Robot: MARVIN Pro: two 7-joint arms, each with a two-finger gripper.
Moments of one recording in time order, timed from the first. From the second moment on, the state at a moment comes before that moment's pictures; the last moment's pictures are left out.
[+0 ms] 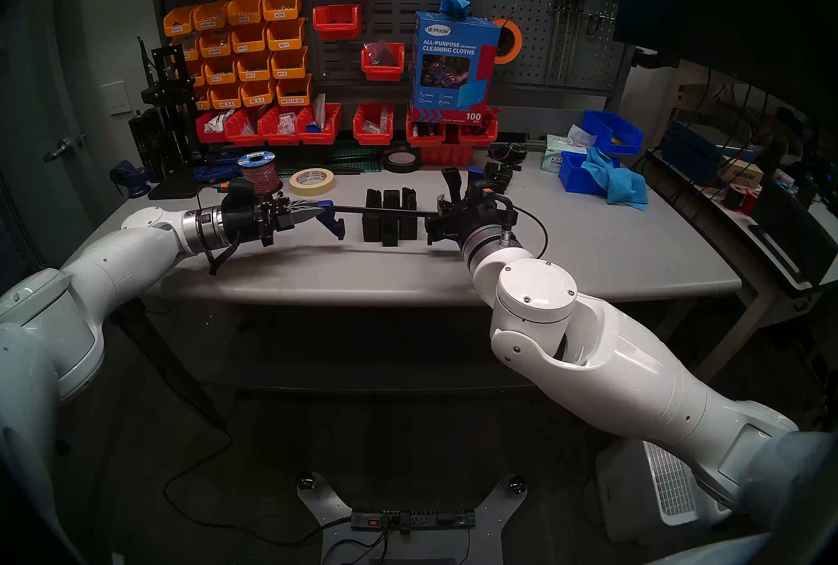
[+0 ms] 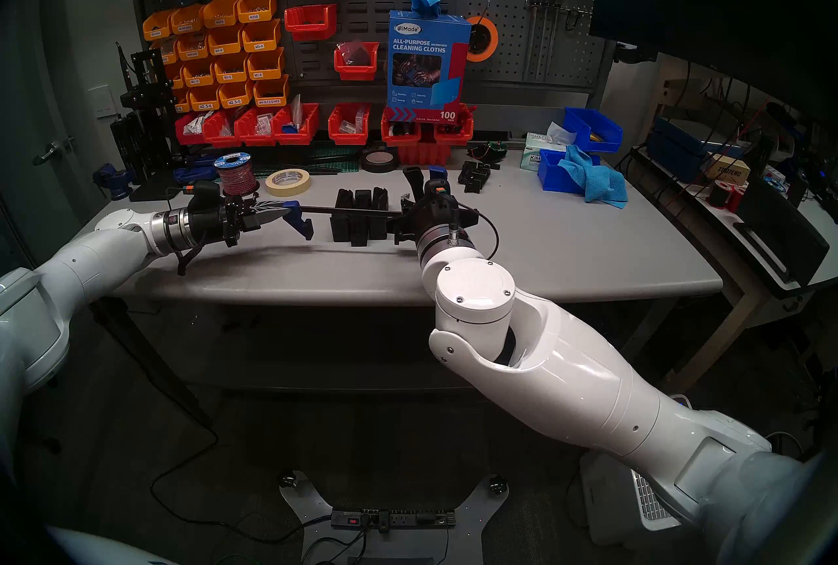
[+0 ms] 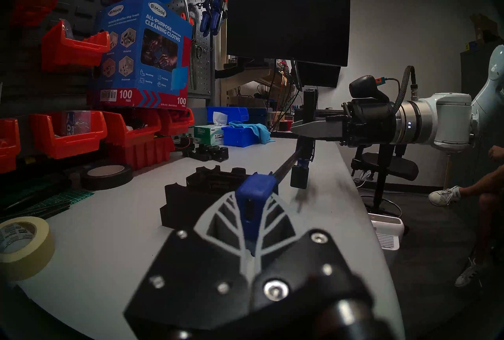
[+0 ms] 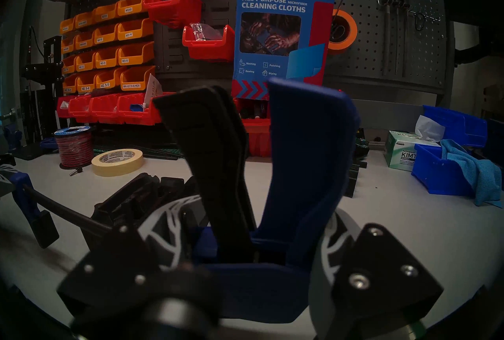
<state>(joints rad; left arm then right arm) 0.51 -0.83 -0.36 -0.51 -1.40 -0.34 -1.49 -1.12 -0.97 0.70 -2.03 0.79 0.31 -0.85</state>
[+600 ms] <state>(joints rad) 0.50 -0.87 -0.36 -0.44 -1.39 -0.35 -1.48 -1.09 -1.01 0.69 -1.94 0.79 0.29 -0.81</state>
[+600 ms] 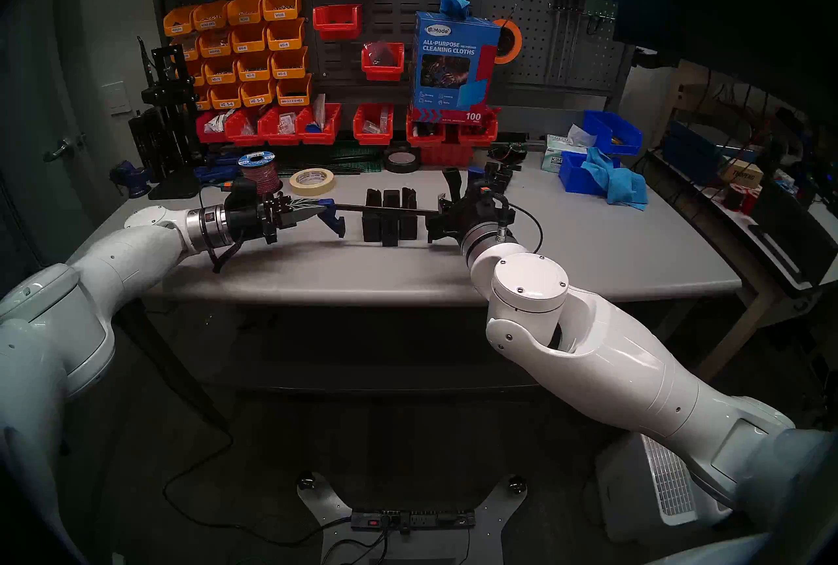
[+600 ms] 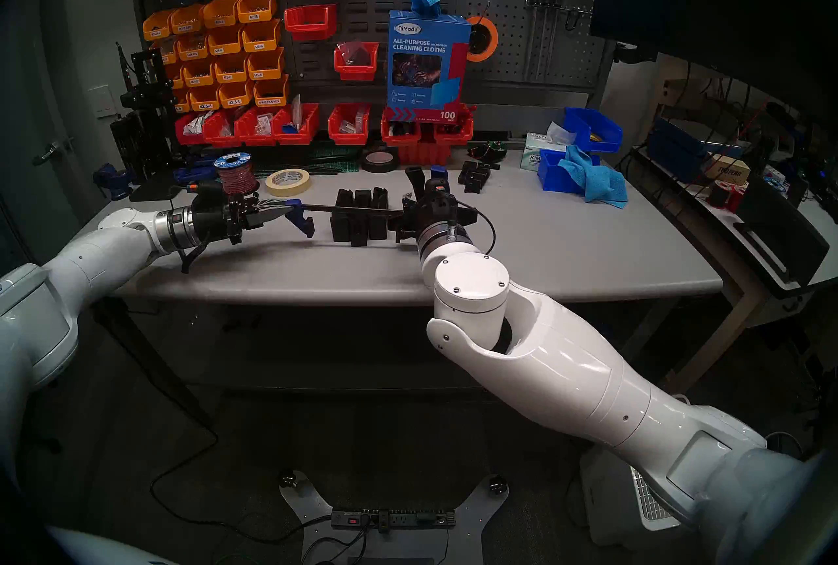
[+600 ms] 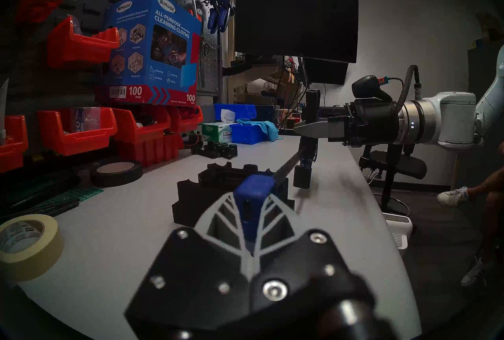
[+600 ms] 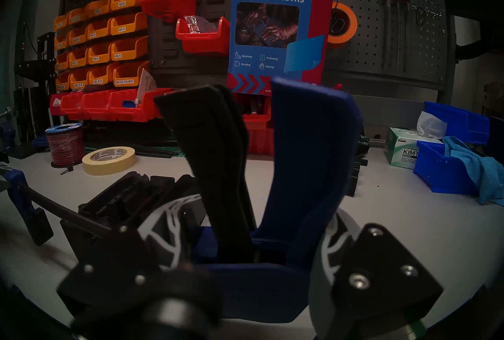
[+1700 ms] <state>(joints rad) 0.49 -0.88 -0.36 -0.43 -1.39 -0.34 -1.48 -1.03 -1.05 0.70 -1.85 0.76 0.27 -0.76</state>
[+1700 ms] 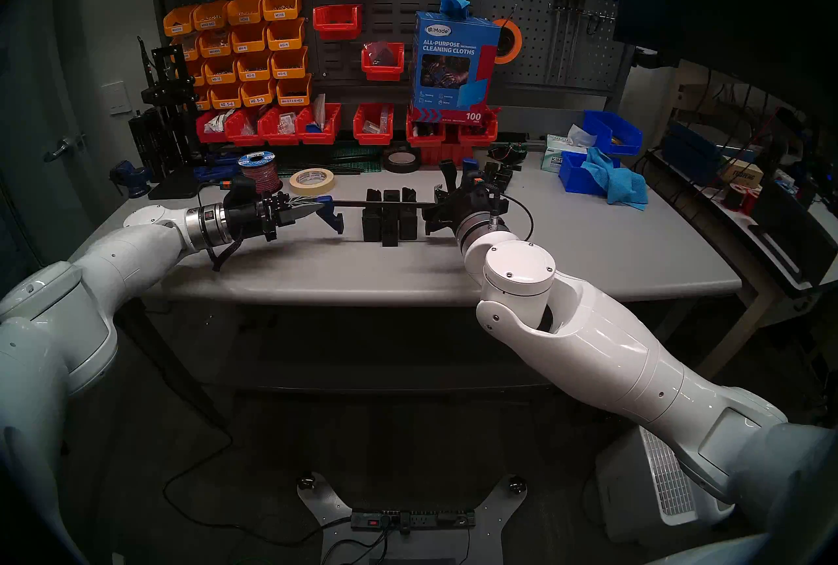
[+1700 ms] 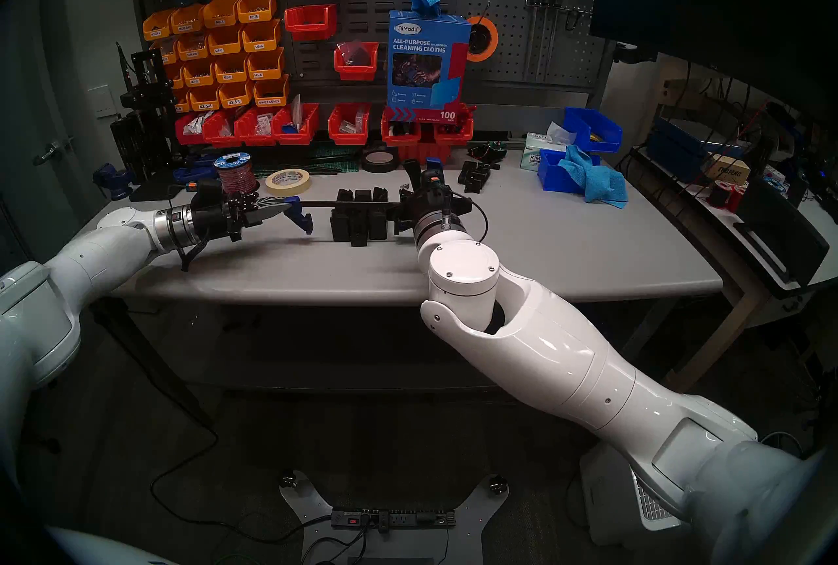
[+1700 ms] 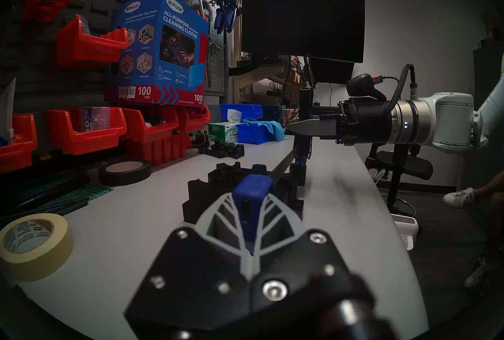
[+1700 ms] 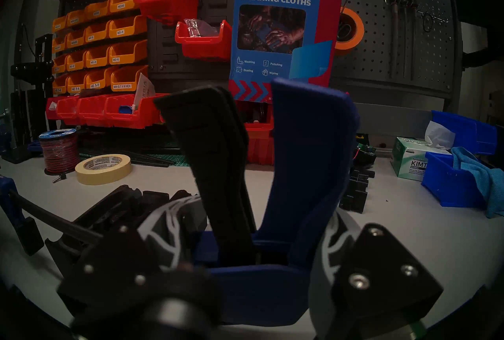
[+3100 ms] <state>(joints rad) 0.49 -0.90 -0.35 -0.42 -1.39 -0.34 -1.49 -1.03 -1.02 0.71 -1.81 0.77 0.21 -0.72</state>
